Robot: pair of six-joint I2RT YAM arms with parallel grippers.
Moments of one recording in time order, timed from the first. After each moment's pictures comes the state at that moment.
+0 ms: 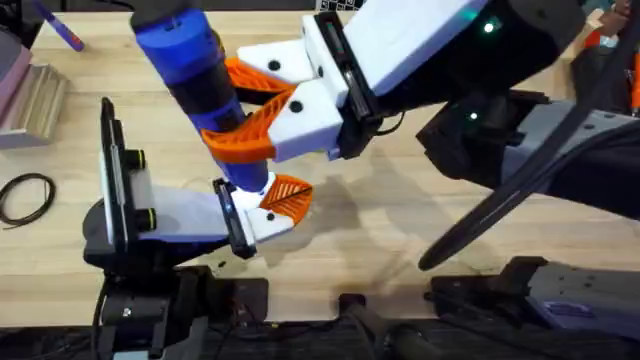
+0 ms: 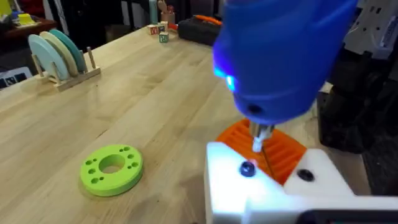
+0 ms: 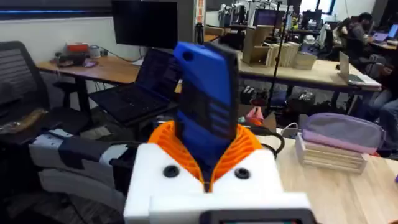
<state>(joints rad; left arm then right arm) 0.05 0.01 0.01 -0.14 1.23 0.08 0.76 1.40 0.86 0.91 -1.08 0.22</state>
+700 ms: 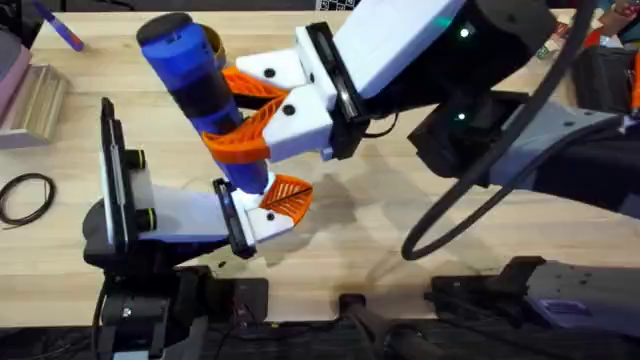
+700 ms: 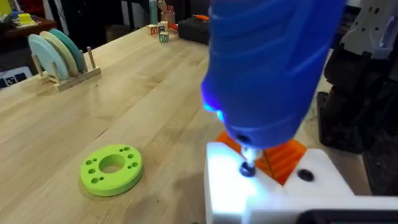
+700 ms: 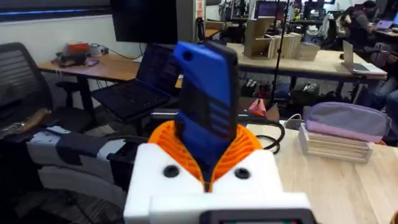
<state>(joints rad) 0.05 0.01 0.01 -0.14 1.23 0.08 0.76 1.44 0.85 0.90 -1.08 0.22</state>
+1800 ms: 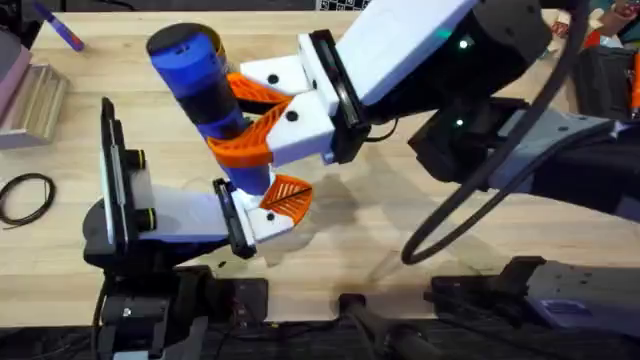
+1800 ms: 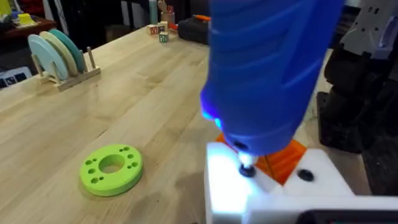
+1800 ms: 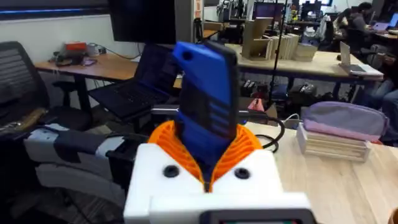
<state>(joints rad) 0.05 0.01 0.01 -0.14 1.24 0.08 0.76 1.44 0.82 0.94 -1.08 0.22</state>
